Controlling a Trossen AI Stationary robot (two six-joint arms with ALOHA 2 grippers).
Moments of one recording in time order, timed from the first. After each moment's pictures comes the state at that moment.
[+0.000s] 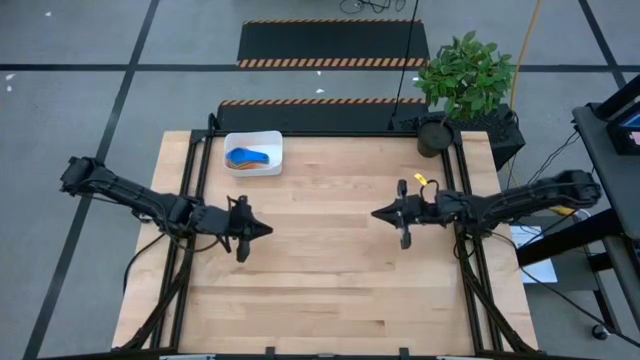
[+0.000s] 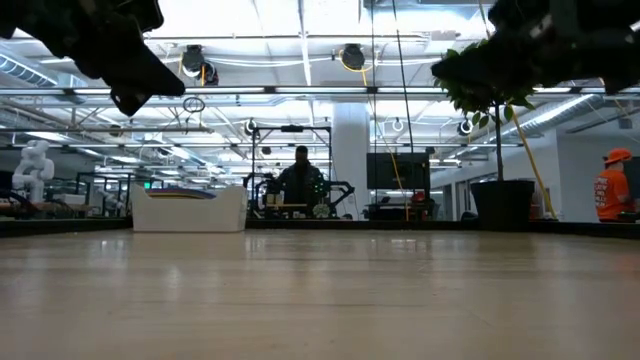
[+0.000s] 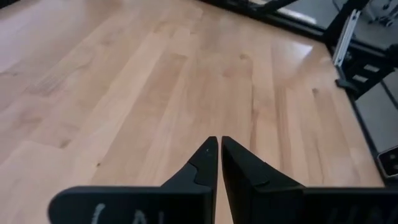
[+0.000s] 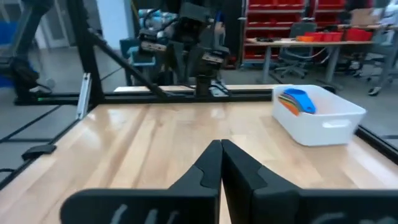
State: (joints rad) left arm -0.31 0.88 0.47 -0.08 -0.27 -0.45; right arm 0.07 0.91 0.22 0.62 0.08 0.03
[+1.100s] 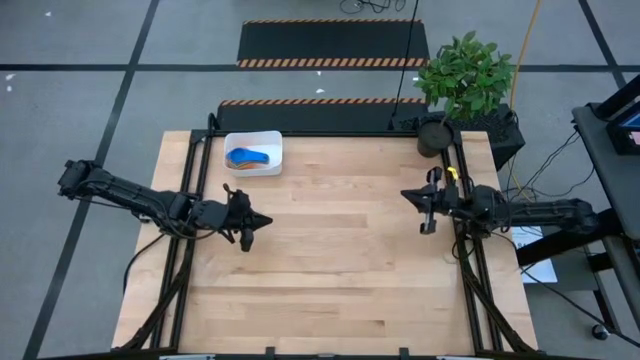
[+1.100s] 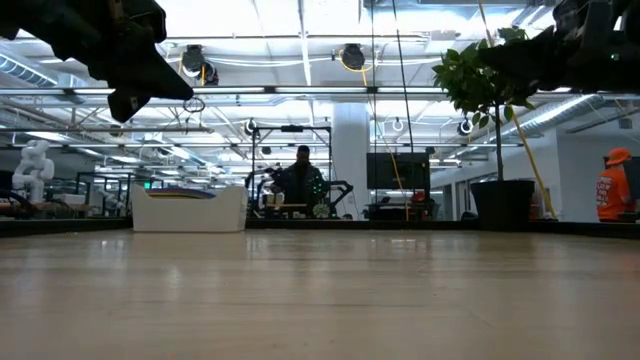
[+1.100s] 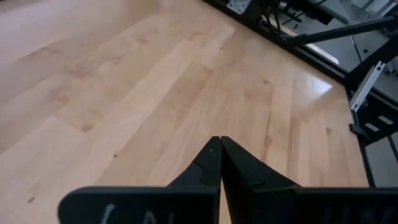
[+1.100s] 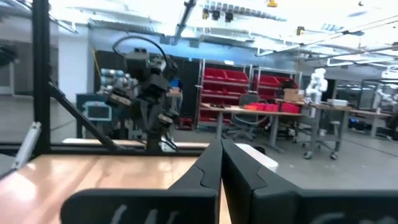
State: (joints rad) left arm -0.25 0.85 0.47 -0.11 -0.32 -0.63; right arm -0.05 0.27 0.02 0.50 0.11 -0.11
